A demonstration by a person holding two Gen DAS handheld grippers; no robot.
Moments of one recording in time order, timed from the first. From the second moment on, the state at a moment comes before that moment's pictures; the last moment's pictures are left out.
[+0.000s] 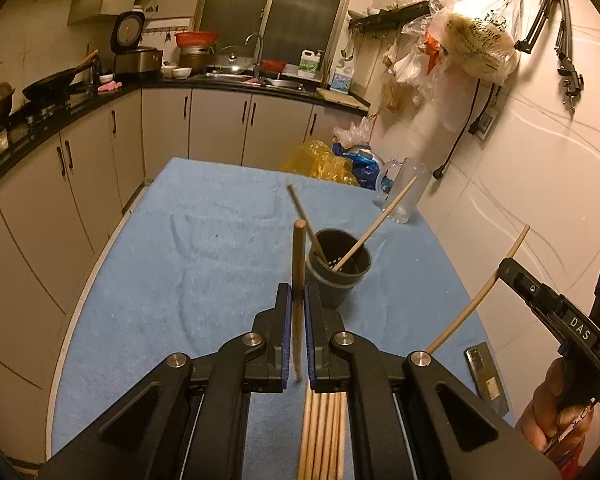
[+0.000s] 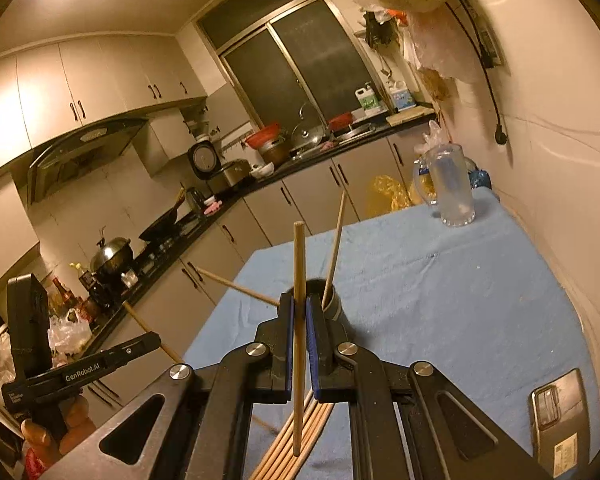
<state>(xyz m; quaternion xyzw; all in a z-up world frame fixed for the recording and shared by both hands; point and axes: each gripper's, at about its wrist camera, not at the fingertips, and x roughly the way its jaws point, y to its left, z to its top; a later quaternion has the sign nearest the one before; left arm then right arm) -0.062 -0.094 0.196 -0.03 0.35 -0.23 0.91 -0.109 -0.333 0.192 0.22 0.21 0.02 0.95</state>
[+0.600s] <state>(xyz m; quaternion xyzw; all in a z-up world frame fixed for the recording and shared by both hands) -0.027 -0.144 0.282 -0.02 0.30 -0.25 0.92 -0.077 -0.371 0.266 0.25 0.13 -0.01 0.96</state>
